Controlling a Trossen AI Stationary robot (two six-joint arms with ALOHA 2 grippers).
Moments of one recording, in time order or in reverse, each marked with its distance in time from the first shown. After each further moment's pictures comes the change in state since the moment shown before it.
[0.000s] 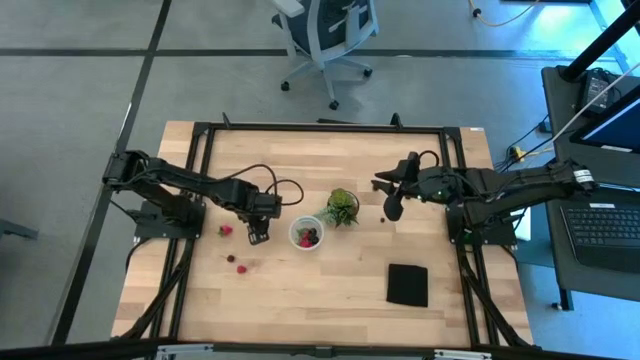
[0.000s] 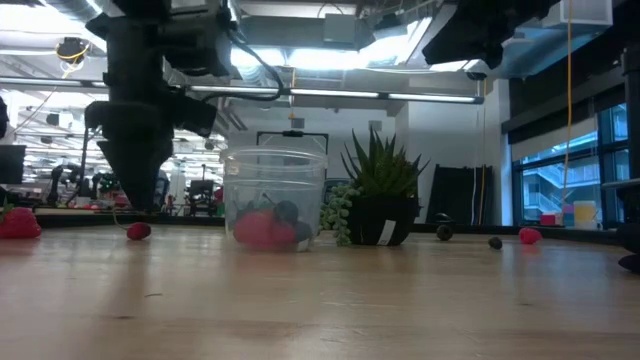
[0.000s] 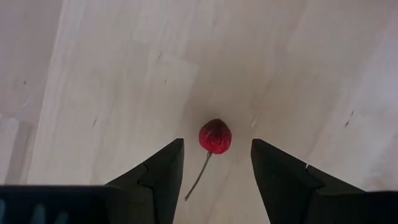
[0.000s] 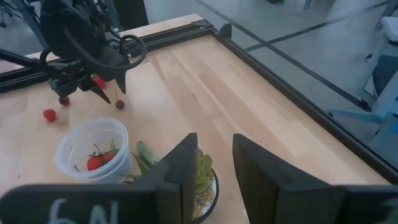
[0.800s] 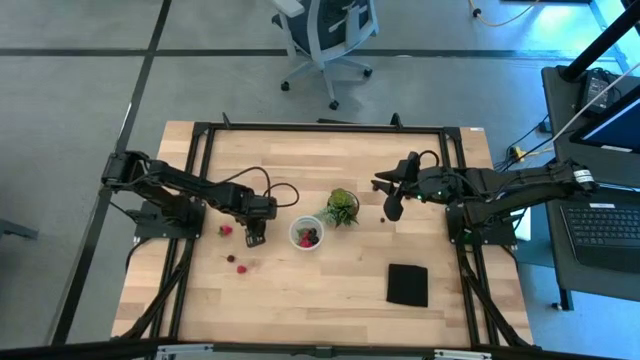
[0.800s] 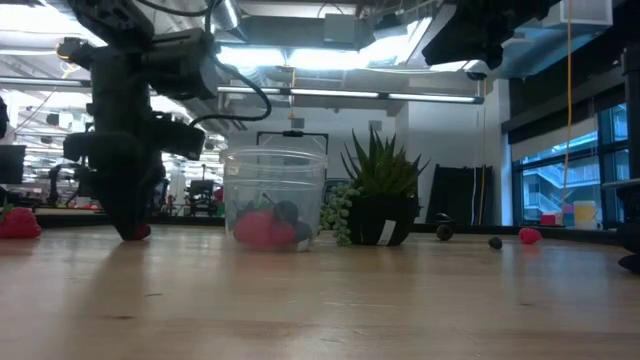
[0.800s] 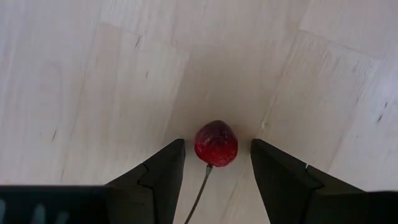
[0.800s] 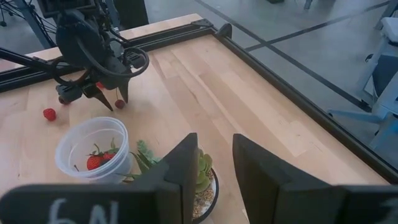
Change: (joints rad) left arm 0.013 -0.003 -0.161 0.219 0.041 0.046; right arm -0.003 0.000 0.000 -0.002 -0.002 -0.005
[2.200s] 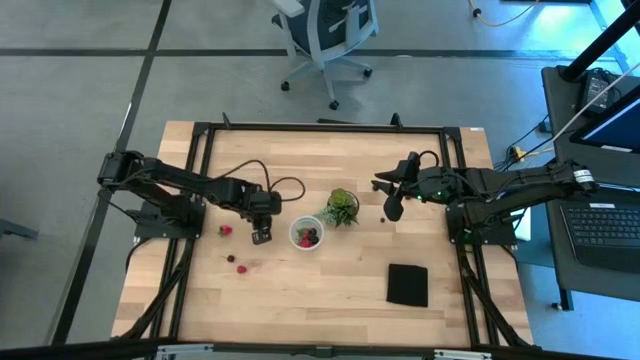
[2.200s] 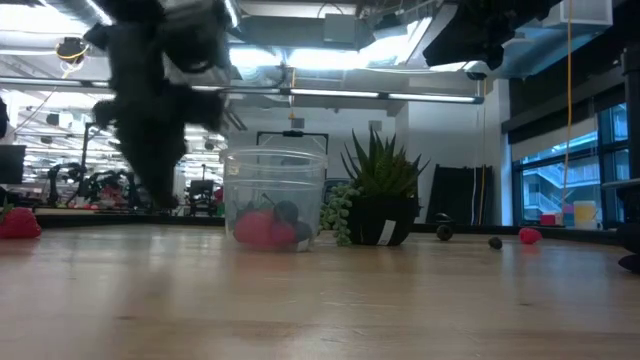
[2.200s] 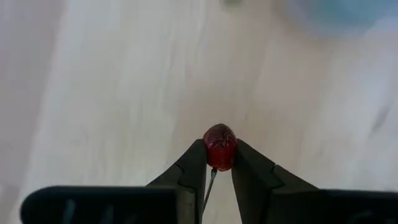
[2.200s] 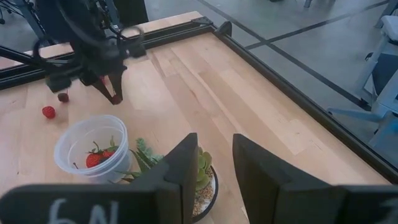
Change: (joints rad) left arm 0.002 -0.045 0.117 -0.043 -0.019 0.053; right arm 0.000 0.000 0.000 -0.008 -0.001 0.003
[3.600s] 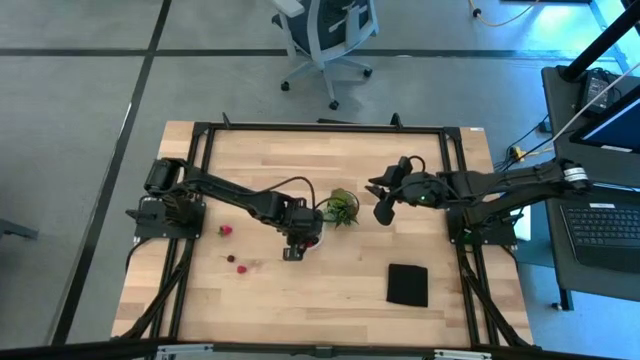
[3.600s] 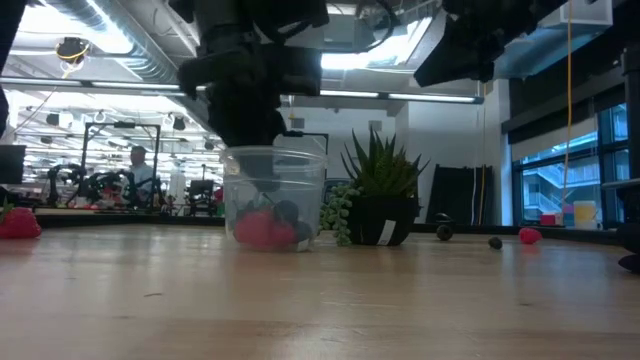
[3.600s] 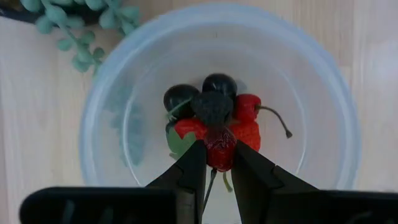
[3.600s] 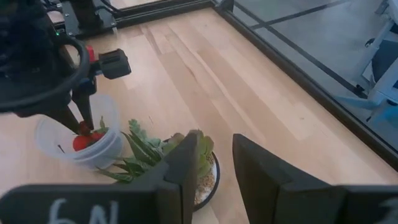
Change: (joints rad) left arm -0.117 0.402 0.490 -0.071 0.001 0.180; right arm 0.000 0.109 0.000 0.013 -0.003 0.008
